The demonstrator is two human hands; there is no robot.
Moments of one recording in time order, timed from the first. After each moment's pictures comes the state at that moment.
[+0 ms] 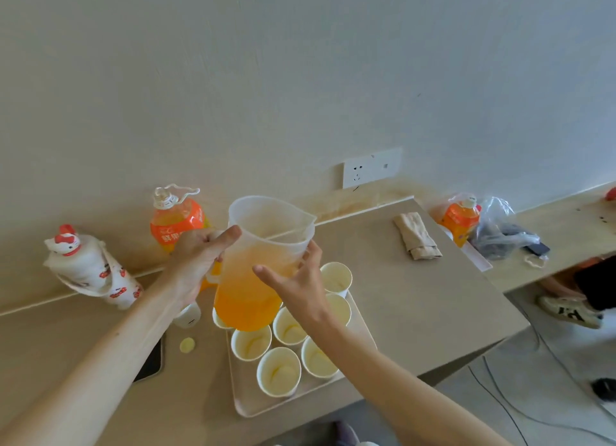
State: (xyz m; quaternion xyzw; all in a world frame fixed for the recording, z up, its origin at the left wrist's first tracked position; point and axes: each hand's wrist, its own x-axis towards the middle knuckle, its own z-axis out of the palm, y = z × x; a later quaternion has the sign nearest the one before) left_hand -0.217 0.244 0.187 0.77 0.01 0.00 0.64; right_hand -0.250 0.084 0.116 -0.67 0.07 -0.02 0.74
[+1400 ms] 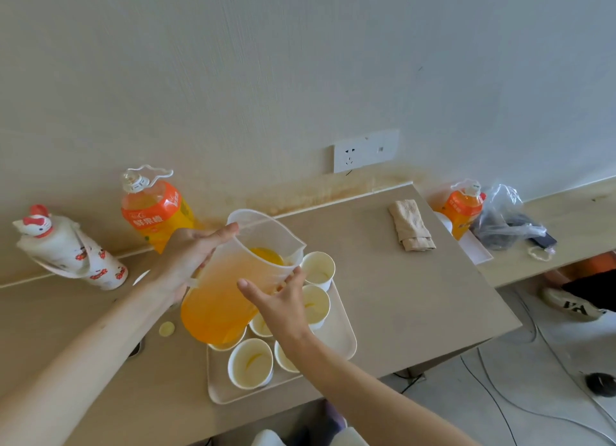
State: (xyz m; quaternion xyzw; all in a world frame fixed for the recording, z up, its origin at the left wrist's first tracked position) left_hand -0.214 0.200 0.172 0.81 0.15 -0.05 0.56; right_hand -0.265 0.067 0.071 -0.61 0.11 0.06 0.79
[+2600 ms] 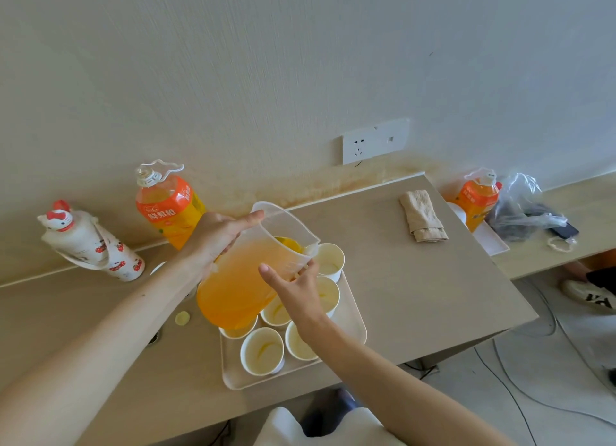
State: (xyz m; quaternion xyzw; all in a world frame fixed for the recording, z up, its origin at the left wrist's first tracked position) left_hand -0.205 0.180 0.176 0.85 0.13 -0.06 0.51; right_hand -0.262 0.053 0.074 -0.60 0.13 0.11 0.78
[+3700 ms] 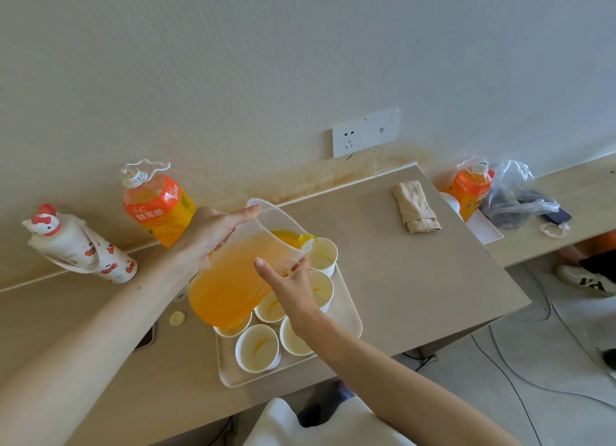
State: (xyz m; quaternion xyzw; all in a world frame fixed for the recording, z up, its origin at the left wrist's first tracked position) left_hand -0.197 0.168 0.177 0.85 0.14 -0.07 0.50; right_hand -0.263 0.049 0.076 -0.57 0.14 0.12 0.80
